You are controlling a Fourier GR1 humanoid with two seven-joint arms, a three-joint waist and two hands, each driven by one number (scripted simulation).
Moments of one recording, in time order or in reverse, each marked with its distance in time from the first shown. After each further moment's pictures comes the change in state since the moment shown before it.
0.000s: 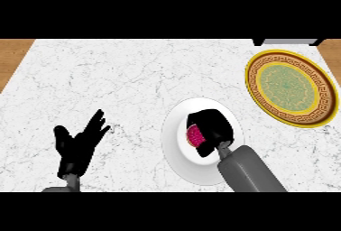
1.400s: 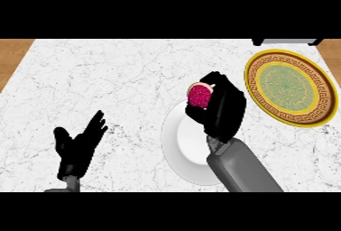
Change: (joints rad) left arm 0.013 -0.010 0.003 -0.016 -0.012 -0.003 0.005; right arm -0.097 0.060 0.010 -0.197 0.367 -0.782 0.708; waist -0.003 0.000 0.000
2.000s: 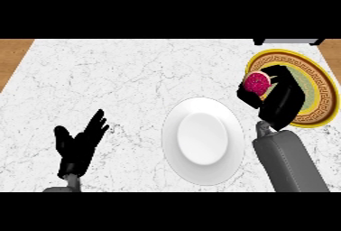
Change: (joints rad) left arm -0.012 -0.003 0.006 0.010 0.001 -0.009 -0.007; right arm 0.071 -0.160 -0.293 0.077 -0.172 -0.269 -0.214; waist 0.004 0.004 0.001
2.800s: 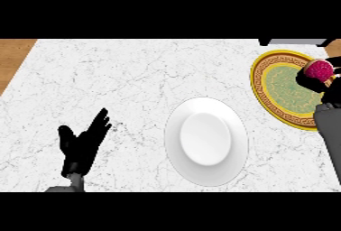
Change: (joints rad) left arm -0.006 -0.014 -0.016 -0.012 -0.013 0.001 0.006; right arm -0.176 -0.270 -0.319 0.562 -0.669 -0.097 -0.678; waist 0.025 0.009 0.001
